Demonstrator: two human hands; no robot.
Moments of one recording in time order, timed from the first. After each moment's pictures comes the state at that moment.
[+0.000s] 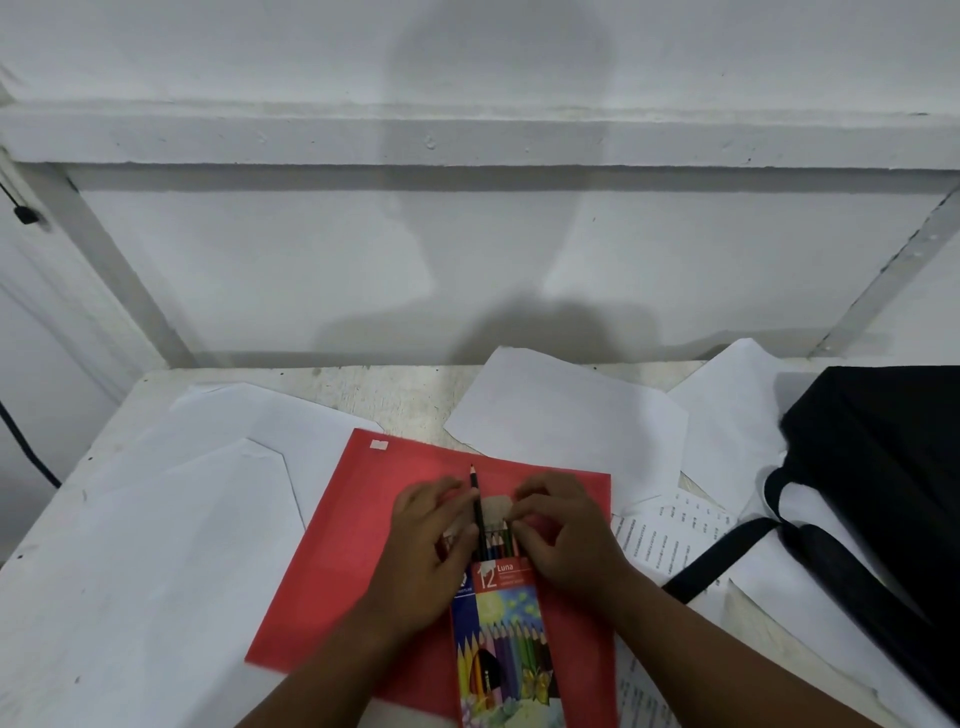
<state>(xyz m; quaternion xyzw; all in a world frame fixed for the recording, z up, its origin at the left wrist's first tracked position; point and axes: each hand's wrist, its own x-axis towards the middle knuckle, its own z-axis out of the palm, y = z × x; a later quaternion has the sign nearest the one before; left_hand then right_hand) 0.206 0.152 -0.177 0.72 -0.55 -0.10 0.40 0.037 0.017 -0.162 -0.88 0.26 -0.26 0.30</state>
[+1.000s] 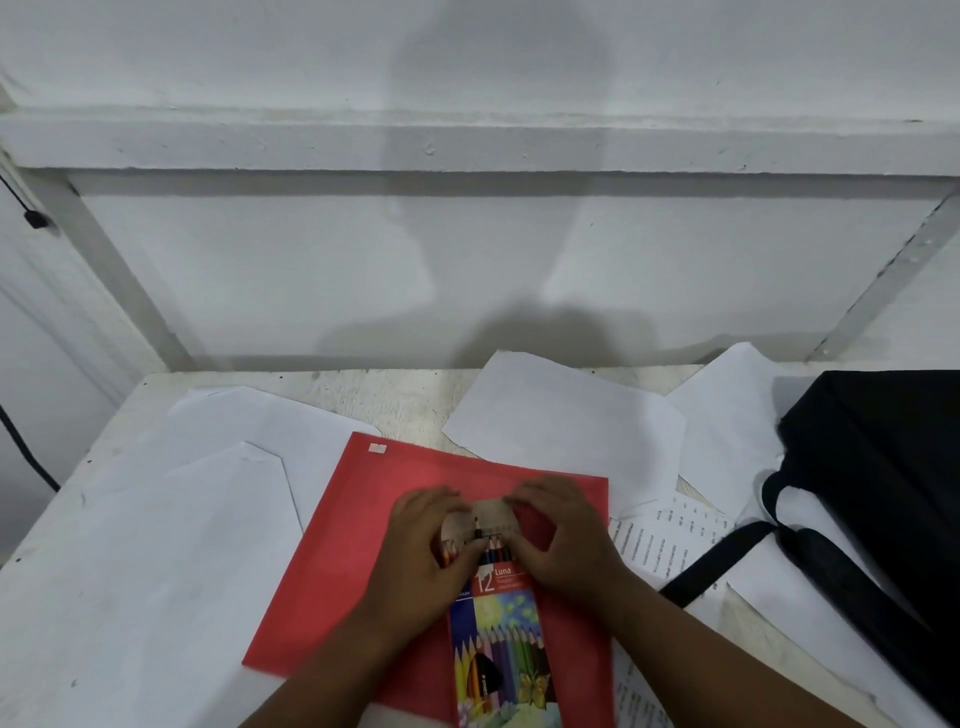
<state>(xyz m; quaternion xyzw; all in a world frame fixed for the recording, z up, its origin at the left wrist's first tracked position) 0.205 0.152 -0.172 0.73 -0.53 -0.12 0.41 0.037 0.018 -0.161 -0.89 0.27 -0.24 0.27</state>
